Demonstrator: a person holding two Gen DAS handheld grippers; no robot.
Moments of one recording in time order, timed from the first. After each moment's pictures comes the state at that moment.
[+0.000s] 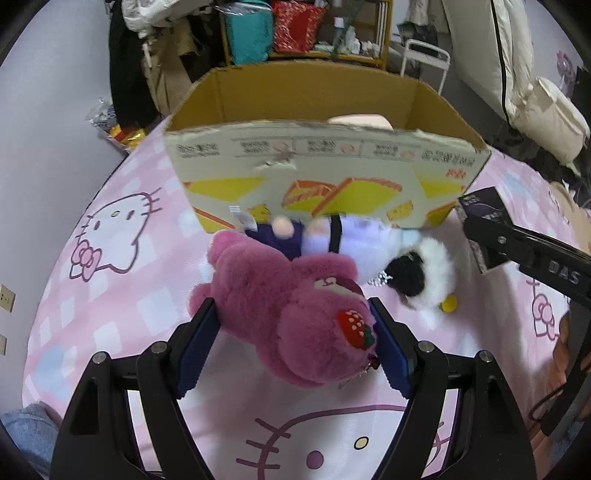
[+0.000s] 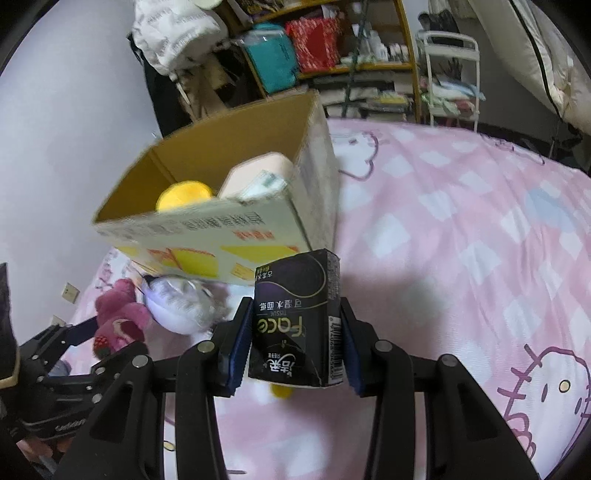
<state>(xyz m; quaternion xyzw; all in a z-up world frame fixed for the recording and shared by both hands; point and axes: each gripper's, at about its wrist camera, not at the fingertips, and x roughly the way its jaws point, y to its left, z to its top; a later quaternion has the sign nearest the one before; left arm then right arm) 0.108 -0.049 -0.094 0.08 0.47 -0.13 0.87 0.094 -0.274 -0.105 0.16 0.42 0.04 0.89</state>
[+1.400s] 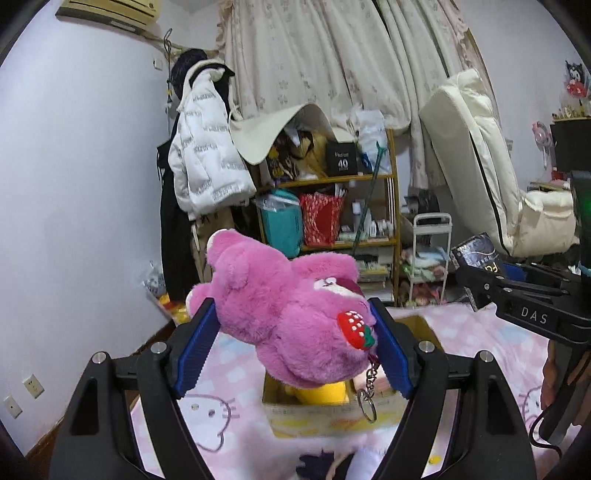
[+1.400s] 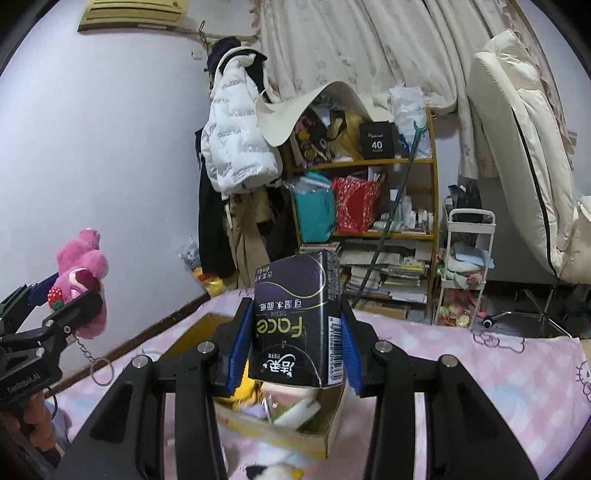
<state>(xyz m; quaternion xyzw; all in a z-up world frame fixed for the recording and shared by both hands) 0.087 -0.056 0.075 0.08 0.13 -0.11 0.98 0.097 -0.263 0.045 0.06 0.17 0.06 0.98</state>
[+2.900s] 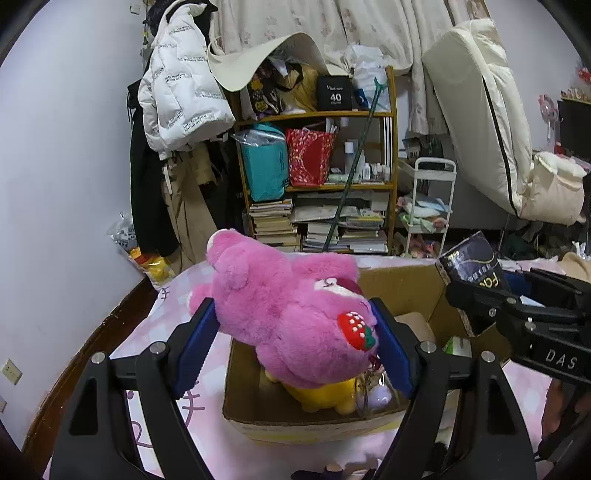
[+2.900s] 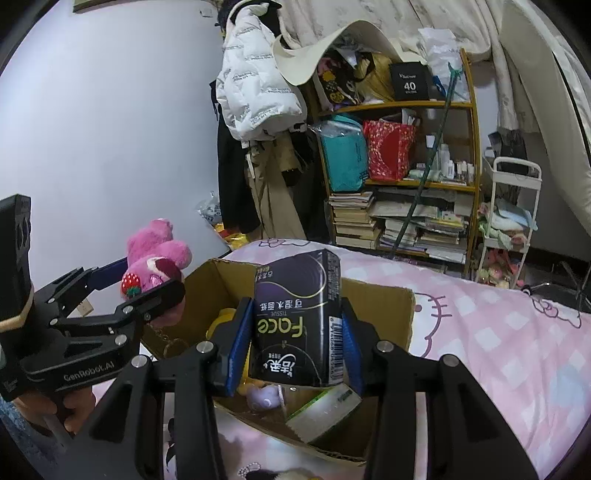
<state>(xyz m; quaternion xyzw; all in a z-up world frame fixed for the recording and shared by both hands) 0.190 -0.071 -0.020 0.08 0.24 -0.13 0.96 0.170 -0.251 -0.039 0.07 0.25 0.13 0.96</state>
